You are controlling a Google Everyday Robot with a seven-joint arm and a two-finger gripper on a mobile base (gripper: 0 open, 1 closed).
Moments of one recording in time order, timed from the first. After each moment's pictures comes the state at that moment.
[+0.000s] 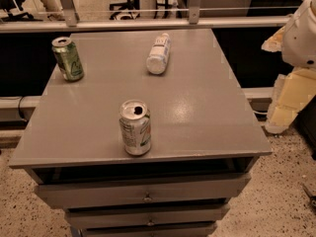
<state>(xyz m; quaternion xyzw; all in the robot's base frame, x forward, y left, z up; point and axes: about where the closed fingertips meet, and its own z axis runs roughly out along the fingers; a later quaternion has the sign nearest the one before) 0.438 -0.217 0.976 -0.60 0.78 -0.03 0.16</state>
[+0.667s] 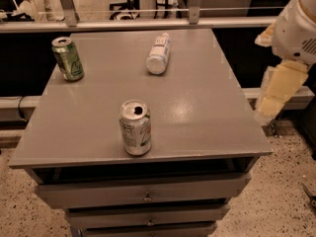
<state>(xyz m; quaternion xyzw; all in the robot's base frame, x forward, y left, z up) 0.458 -0.209 0.977 -0.60 0.78 -0.03 0.17</state>
